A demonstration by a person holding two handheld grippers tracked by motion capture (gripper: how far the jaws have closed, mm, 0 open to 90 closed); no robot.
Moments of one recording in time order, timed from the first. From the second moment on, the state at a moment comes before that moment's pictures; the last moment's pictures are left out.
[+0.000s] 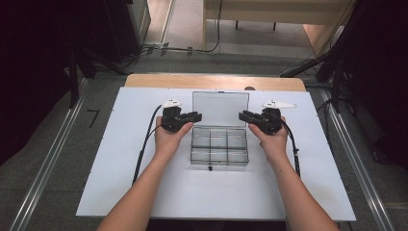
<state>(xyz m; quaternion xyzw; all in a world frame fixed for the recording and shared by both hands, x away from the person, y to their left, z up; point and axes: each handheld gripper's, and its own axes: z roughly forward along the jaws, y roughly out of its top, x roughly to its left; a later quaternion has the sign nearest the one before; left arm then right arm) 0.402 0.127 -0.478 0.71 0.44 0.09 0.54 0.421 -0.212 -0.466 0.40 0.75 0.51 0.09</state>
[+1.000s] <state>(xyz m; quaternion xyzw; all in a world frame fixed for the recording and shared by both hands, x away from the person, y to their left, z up) 0.415 0.129 -0.495 0.69 0.48 0.04 0.53 0.440 -0.208 -0.491 0.45 0.72 0.52 0.04</state>
